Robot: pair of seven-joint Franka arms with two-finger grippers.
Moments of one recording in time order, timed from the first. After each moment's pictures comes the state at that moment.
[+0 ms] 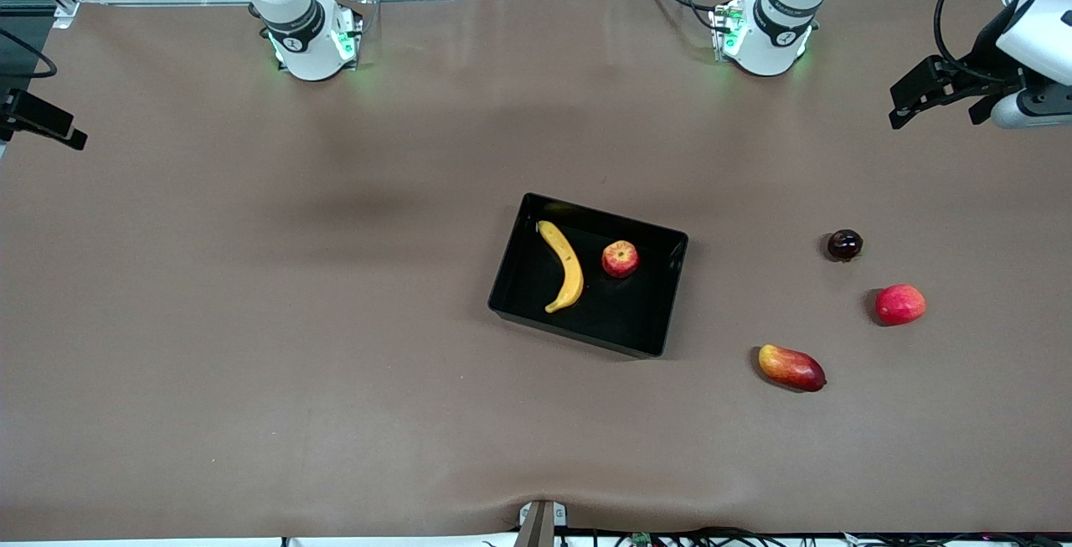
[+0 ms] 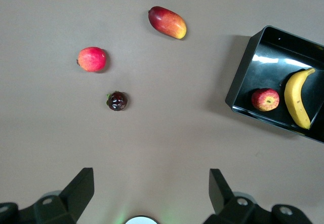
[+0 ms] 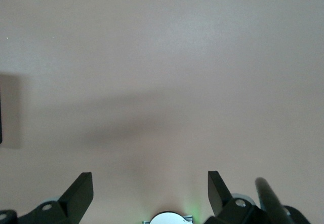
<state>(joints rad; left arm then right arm) -0.01 -0.08 -0.12 -1.55 0.00 1.46 -0.17 -0.13 -0.01 0.00 -1.49 0.01 1.39 0.03</state>
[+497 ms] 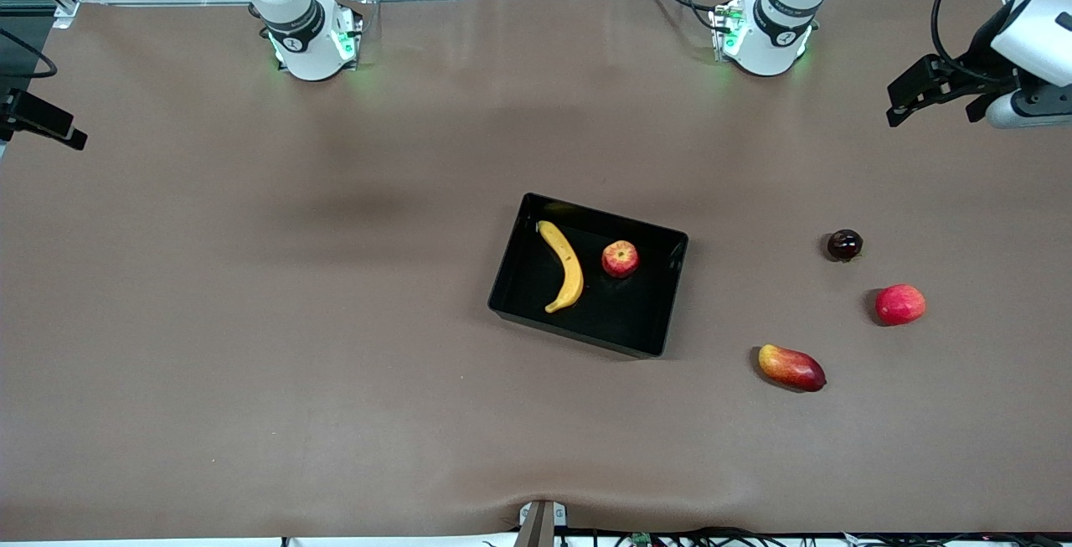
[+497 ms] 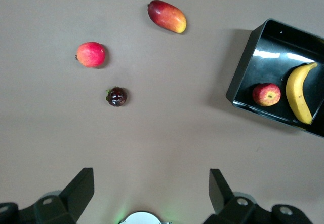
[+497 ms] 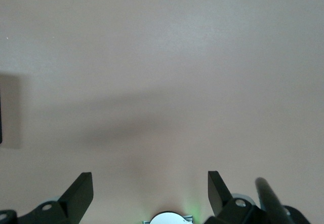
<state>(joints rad) -0.01 -0.07 -0.12 -1.55 0.00 1.44 -0.17 -0.13 -0.01 0.00 -1.49 0.01 1.39 0.03</state>
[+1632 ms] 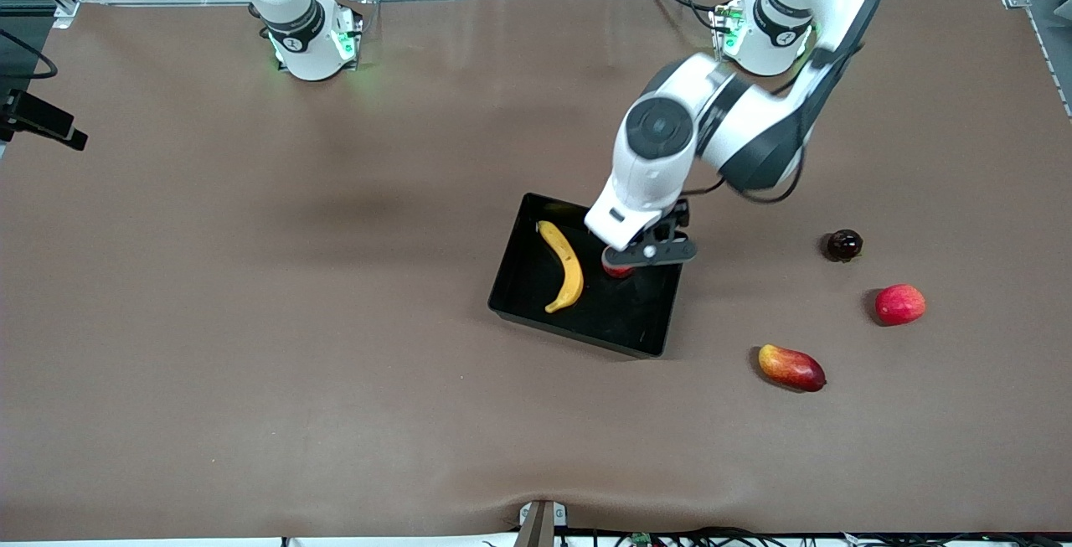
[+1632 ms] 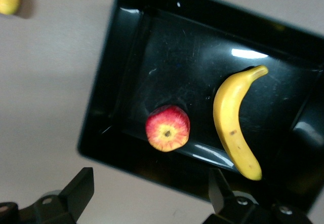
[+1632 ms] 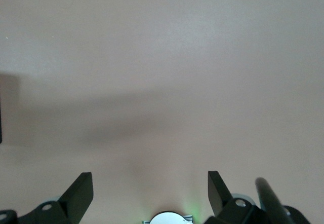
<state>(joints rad) -0.31 0.50 -0.38 -1.59 0.22 1.95 -0.78 -0.13 -0.01 0.00 -1.49 0.01 1.39 0.03</state>
